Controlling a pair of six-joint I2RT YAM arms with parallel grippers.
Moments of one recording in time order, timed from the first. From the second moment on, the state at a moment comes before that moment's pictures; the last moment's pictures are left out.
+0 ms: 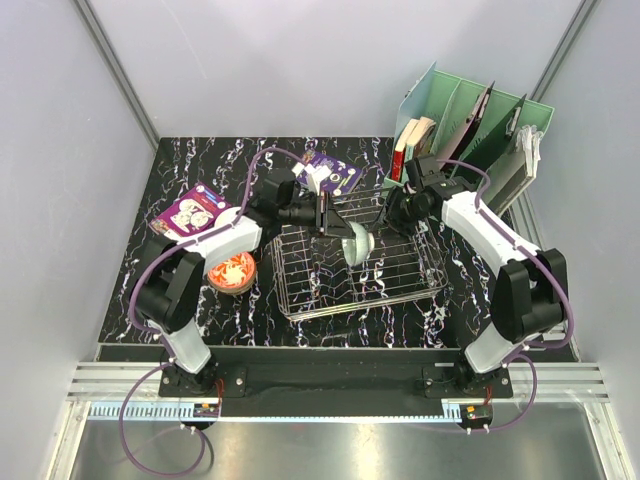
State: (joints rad) left arm -0.53 1.72 1.10 0.20 0.90 -0.77; right arm 0.34 1.62 1.32 -0.74 -0.33 0.80
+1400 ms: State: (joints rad) left arm -0.52 1.49 1.11 -0.13 0.75 -0.53; right arm 0.34 1.52 1.26 -0.88 -0.17 0.88
